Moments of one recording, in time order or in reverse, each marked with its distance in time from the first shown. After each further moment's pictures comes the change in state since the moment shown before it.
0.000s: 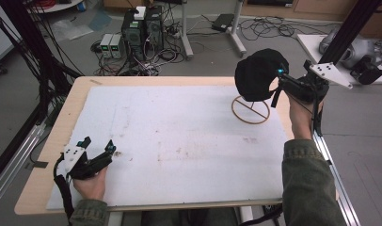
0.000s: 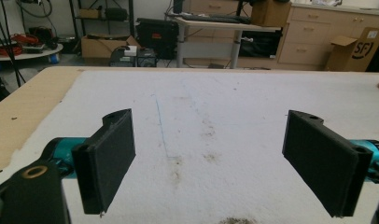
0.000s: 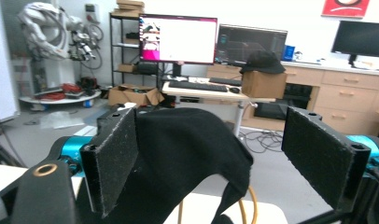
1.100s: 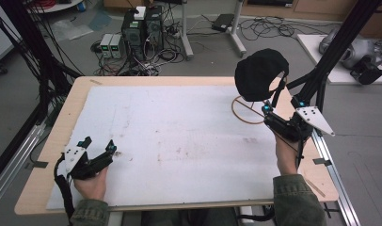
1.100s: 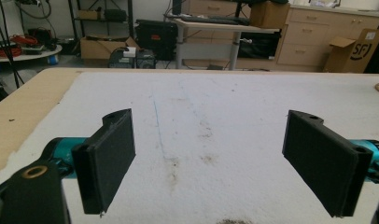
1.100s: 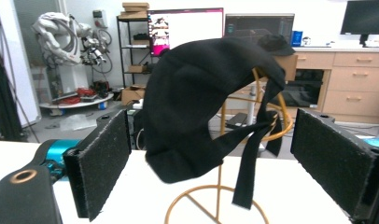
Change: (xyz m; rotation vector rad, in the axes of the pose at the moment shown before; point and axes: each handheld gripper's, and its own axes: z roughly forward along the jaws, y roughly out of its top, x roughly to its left) left arm -0.002 0.001 0.000 -0.006 -0.002 -0.002; right arm 0.041 -0.072 -0.062 0.000 0.024 0.088
